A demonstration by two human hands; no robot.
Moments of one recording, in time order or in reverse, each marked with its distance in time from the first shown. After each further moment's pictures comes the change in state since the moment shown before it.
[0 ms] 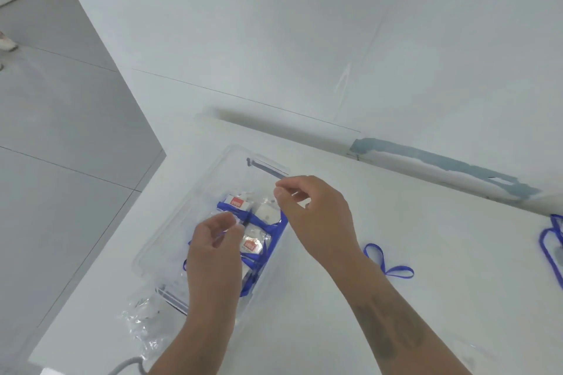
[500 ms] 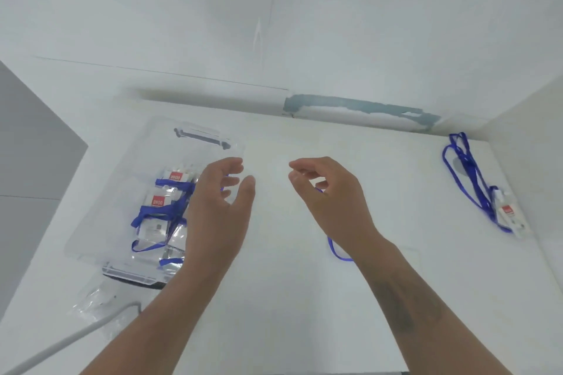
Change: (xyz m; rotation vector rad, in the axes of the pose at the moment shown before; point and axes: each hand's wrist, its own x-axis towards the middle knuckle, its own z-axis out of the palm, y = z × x) left_hand -0.047 -0.011 0.047 0.315 -0.340 0.553; right_hand -0.091 0.053 -0.084 0.084 0.198 0.127
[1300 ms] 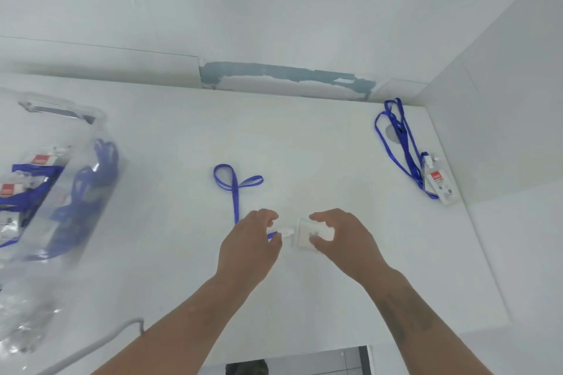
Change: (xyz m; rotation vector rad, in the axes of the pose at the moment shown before) left_hand -0.117 -0.052 0.227 0.572 -0.564 0.029; right_hand -0.080 0.241 -0.149 -0.460 -0.236 0.287
